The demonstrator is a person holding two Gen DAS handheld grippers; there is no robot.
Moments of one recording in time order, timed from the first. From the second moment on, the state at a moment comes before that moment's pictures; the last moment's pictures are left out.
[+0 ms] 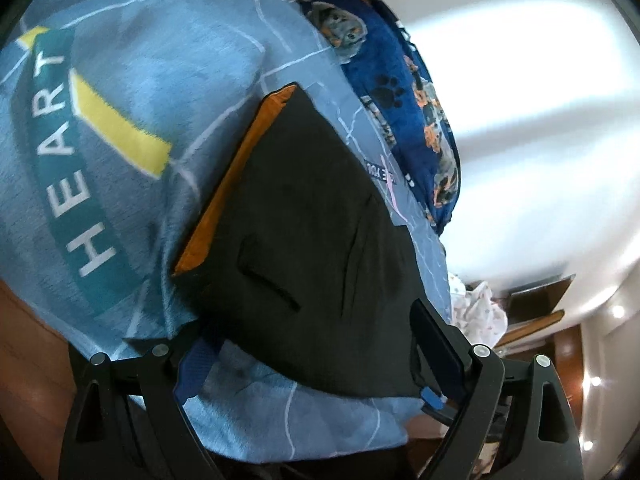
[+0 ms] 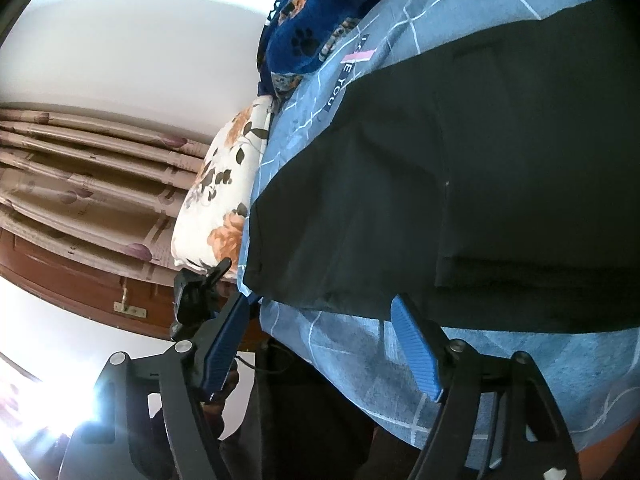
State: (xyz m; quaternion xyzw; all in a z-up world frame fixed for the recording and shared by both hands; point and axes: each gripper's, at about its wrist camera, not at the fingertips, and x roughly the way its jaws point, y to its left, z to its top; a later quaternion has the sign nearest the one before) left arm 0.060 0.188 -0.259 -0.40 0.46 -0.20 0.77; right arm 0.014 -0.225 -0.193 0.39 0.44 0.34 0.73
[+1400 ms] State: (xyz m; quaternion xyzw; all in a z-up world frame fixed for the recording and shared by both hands) left arm 0.032 0.063 -0.146 -0.07 0.35 -0.14 0.92; right arm 0.013 -0.230 -0.201 0.42 0.44 0.34 0.72
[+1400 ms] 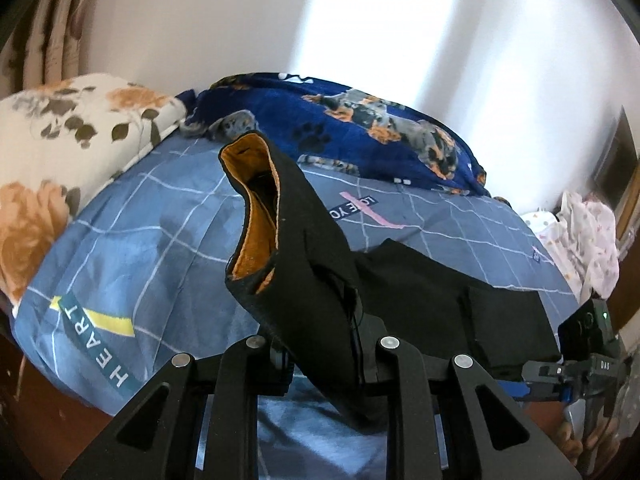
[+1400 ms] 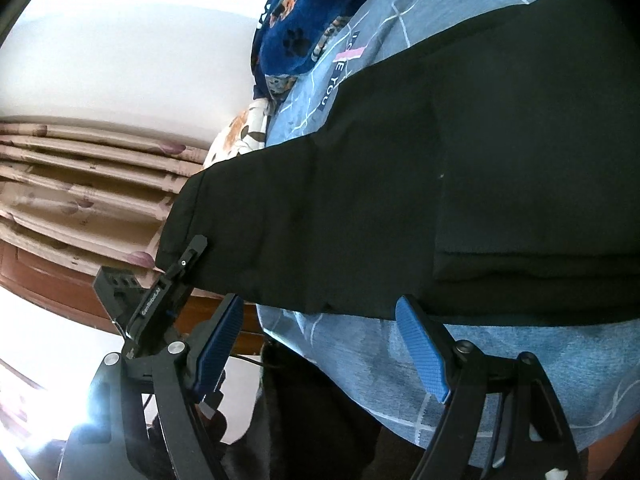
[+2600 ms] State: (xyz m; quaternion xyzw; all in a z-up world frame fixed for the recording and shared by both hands) left arm 0.018 -0.032 -0.125 0.02 0.32 -0.21 0.93; right arm 0.026 -0.243 -0.163 0.50 0.38 0.39 0.67
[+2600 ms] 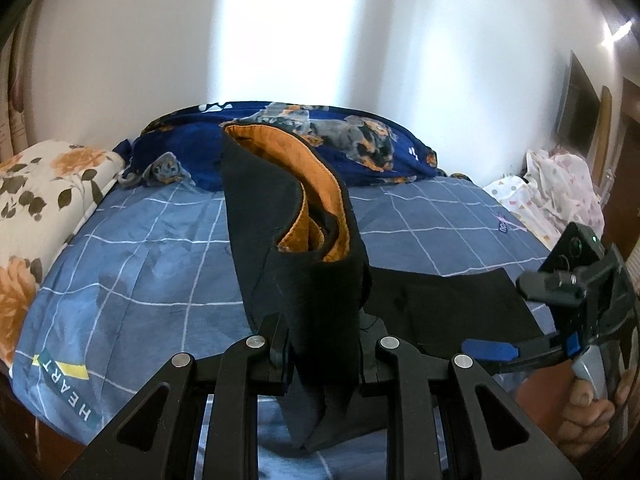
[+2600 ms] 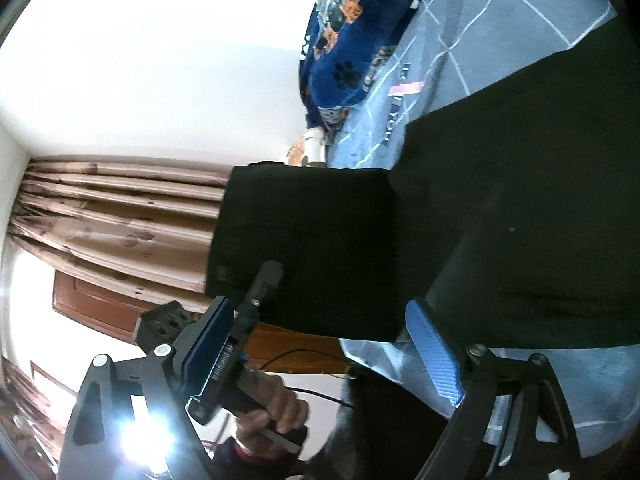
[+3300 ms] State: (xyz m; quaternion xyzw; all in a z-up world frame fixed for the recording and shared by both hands) left arm 0.016 -0.058 -0.132 0.04 0.32 -0.22 0.92; right arm 0.050 -0.238 -0.138 0.51 0.37 0.41 0.65
